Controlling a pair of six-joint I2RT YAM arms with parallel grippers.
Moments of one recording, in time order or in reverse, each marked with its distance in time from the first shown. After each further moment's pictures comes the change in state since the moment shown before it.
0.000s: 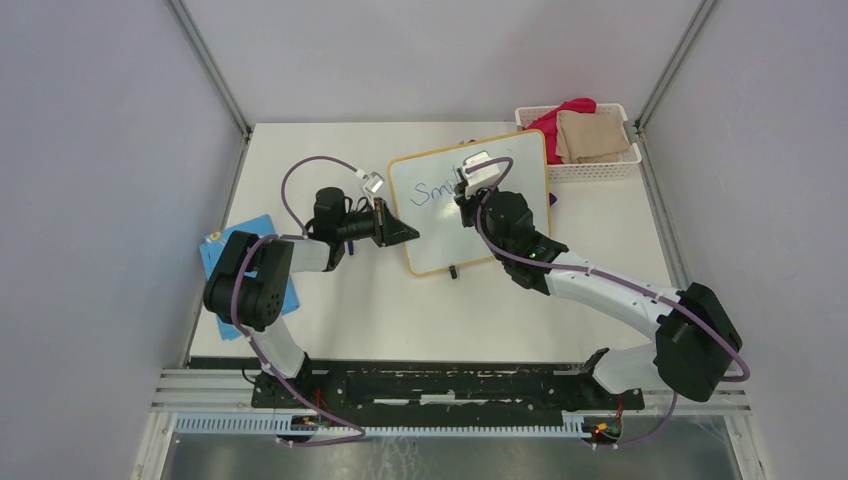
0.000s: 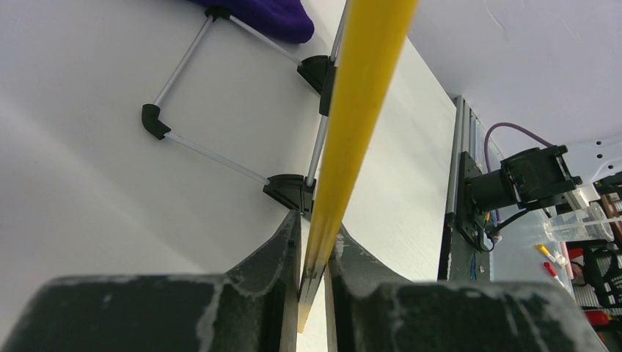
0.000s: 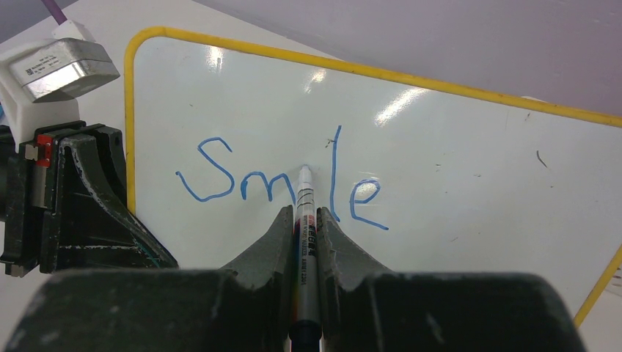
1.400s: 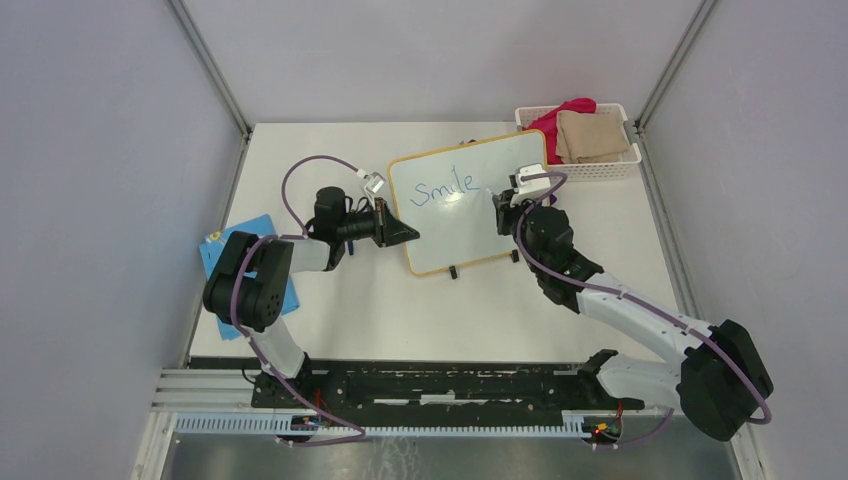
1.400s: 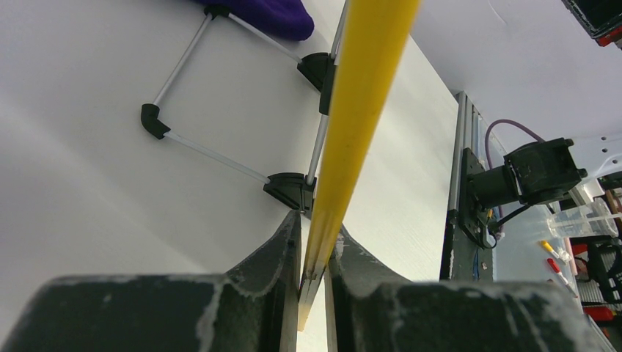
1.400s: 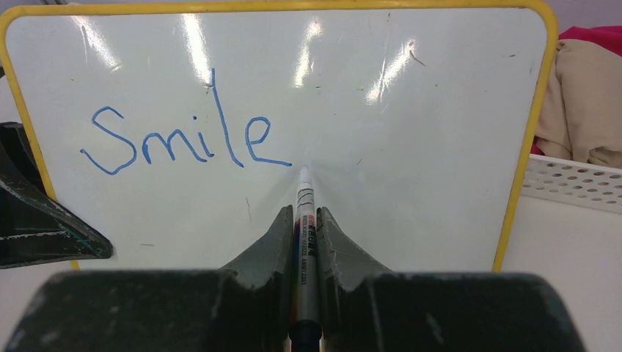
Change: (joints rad) left arm -0.004 -0.003 0.005 -0.019 0.001 0.020; right arm -0.146 -0.216 -0.233 0.034 -0.024 0.132
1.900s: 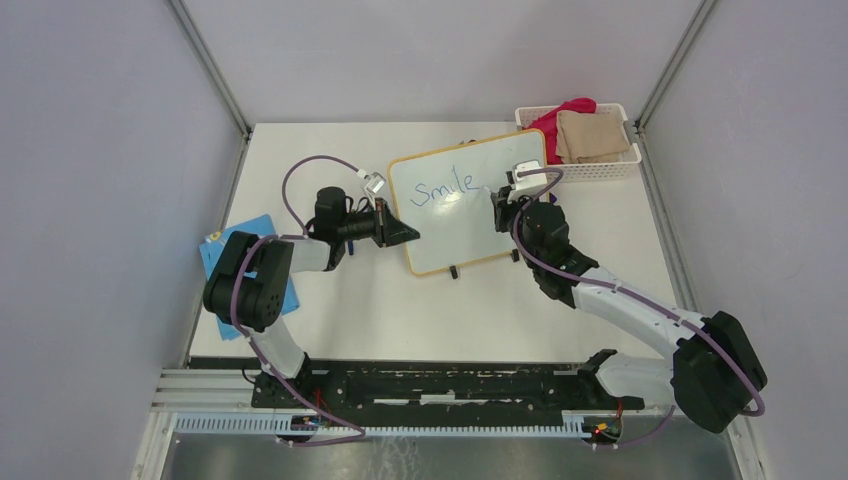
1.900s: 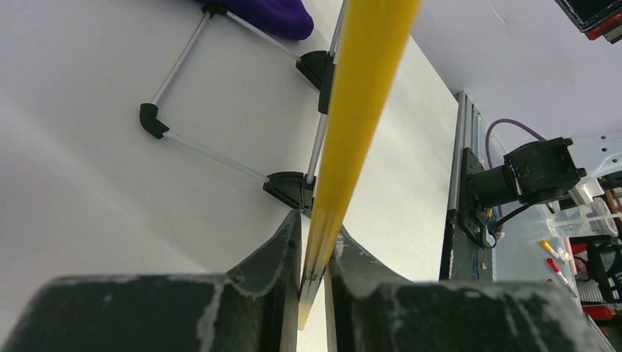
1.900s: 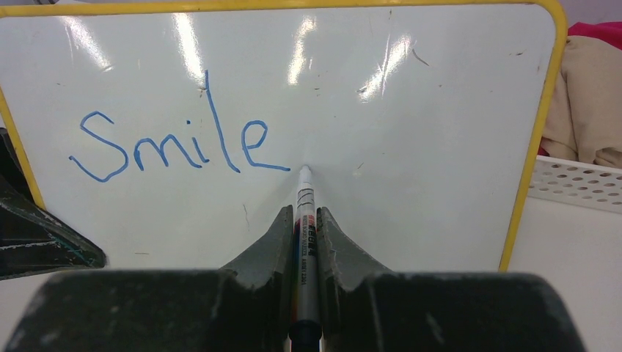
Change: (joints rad) left arm 0.000 0.000 0.001 -0.003 -0.001 0.001; right arm -0.011 0.053 0.024 0.011 -0.006 0.004
